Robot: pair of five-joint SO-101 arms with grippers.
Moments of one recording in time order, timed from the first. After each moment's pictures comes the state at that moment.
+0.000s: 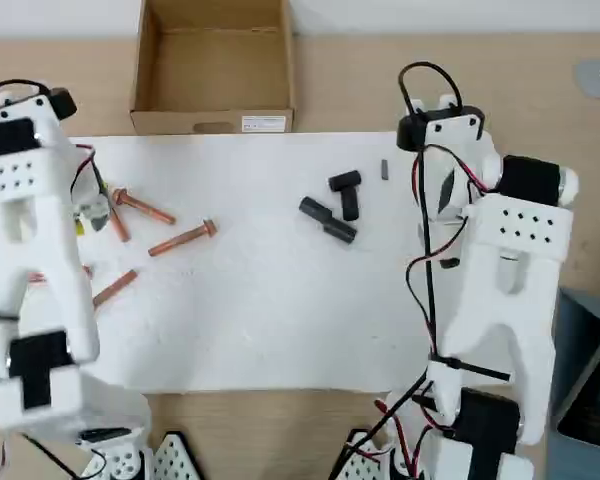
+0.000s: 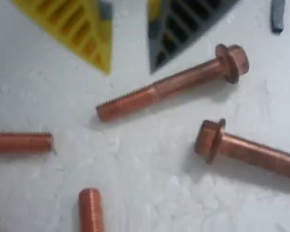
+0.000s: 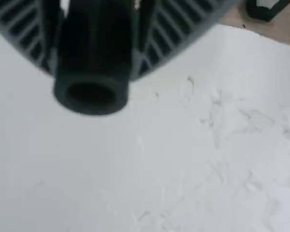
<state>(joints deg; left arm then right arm) -17.0 3.9 -8.1 95.7 -0.7 8.8 -16.8 8.5 97.9 16.7</state>
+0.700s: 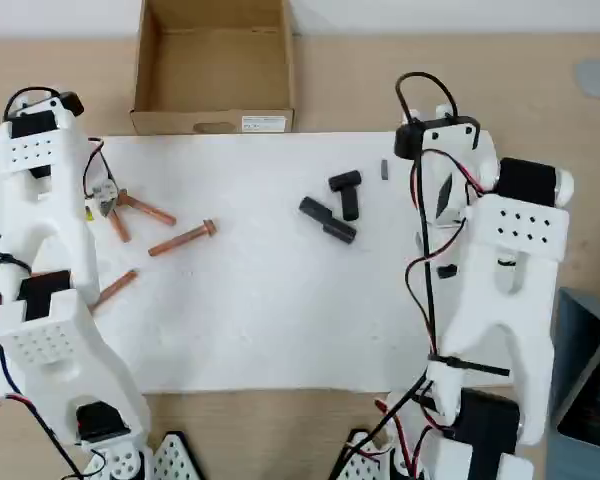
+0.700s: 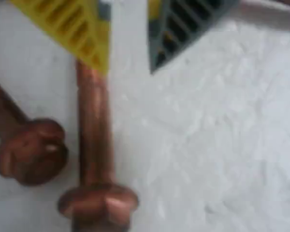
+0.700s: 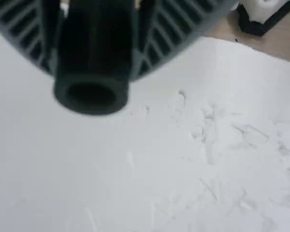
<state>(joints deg) -18.1 25.2 -15.4 81.7 0.3 8.8 -16.8 10.9 98.6 16.7</state>
